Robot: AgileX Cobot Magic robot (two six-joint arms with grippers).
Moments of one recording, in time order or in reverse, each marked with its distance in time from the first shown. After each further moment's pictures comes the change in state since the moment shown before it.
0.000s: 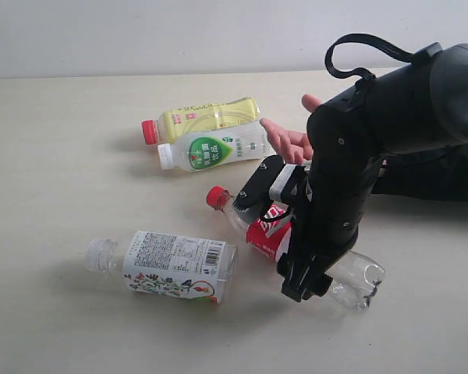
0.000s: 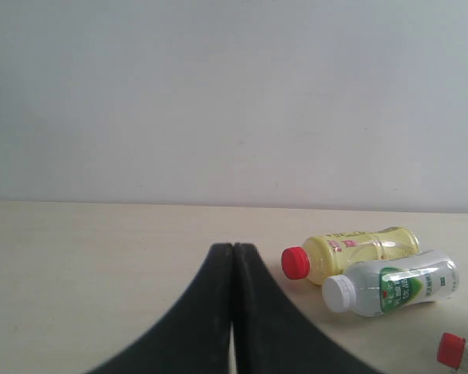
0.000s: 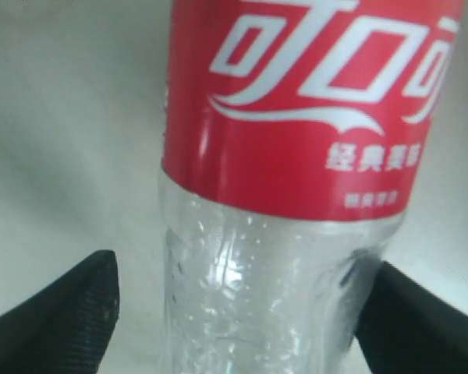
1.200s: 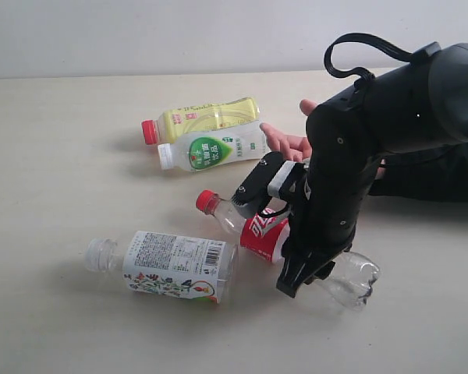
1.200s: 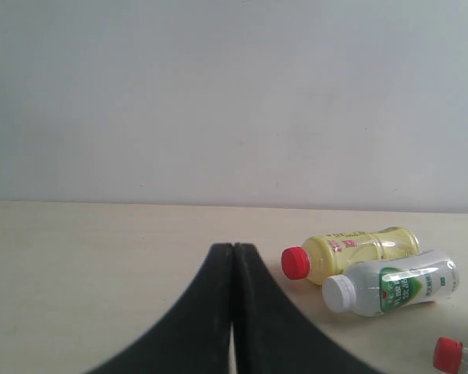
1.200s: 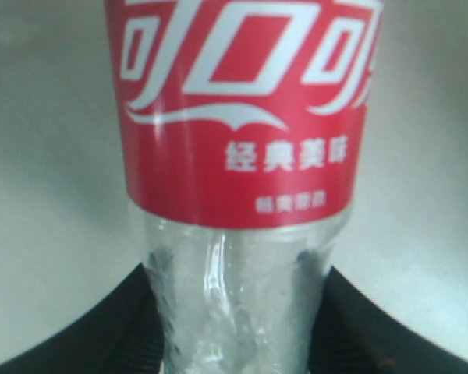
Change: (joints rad) left arm 0.000 0.000 0.000 0.000 0.000 0.000; right arm 0.000 0.005 -0.004 -0.002 -0.016 0.038
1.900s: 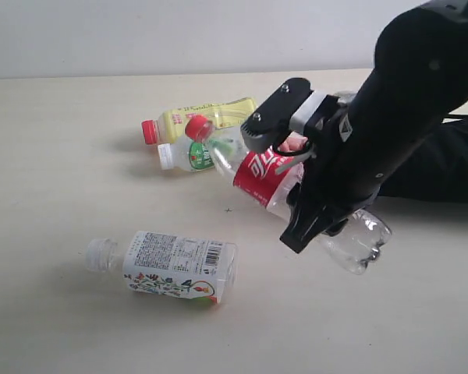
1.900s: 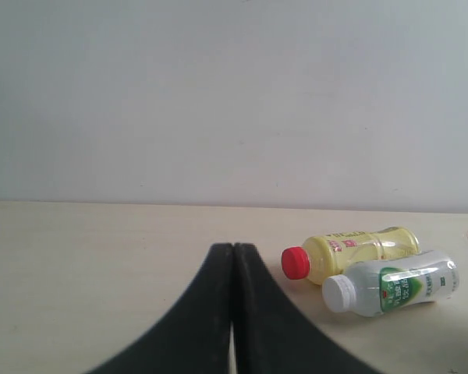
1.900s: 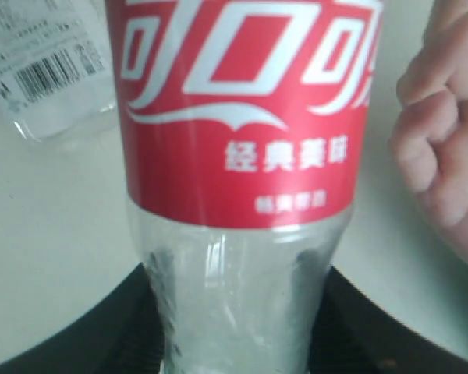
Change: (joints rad) left arm 0.000 0.000 0.000 0.000 0.000 0.000; right arm 0.000 -0.305 0.000 0.051 0.059 0.025
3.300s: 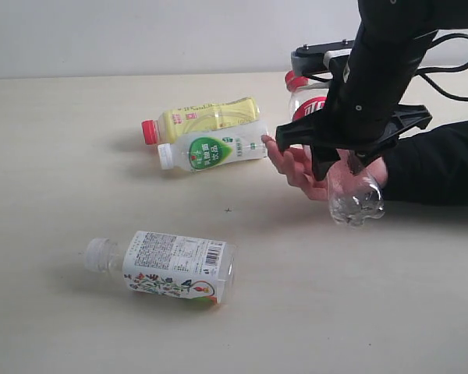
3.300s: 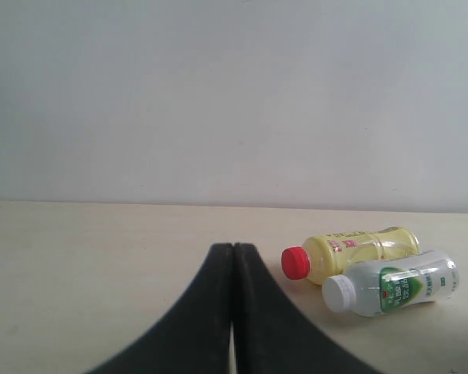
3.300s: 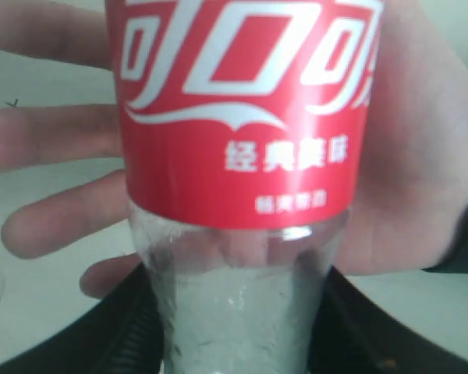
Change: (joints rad) left arm 0.000 0.000 0.000 0.000 0.000 0.000; right arm -0.190 0.240 -0.277 -0.057 0.171 0.541
